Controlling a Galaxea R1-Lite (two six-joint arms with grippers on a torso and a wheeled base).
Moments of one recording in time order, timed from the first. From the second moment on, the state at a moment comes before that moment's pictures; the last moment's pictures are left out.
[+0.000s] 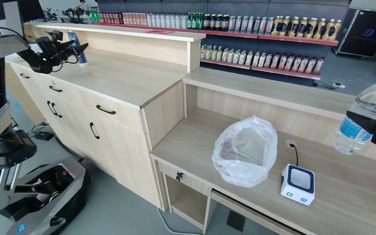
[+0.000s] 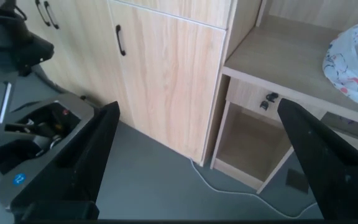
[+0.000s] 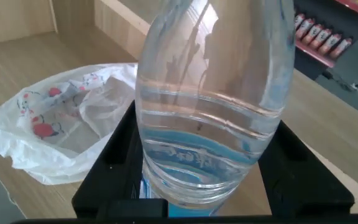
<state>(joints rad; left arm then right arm) 0.00 0.00 0.00 0.00 0.04 -0.01 -0.33 1.46 -0.57 -0.92 0.50 -0.34</state>
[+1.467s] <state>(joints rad) 0.00 0.00 0.00 0.00 0.04 -0.01 -0.02 2.22 -0.79 -1.49 0.48 -0.13</state>
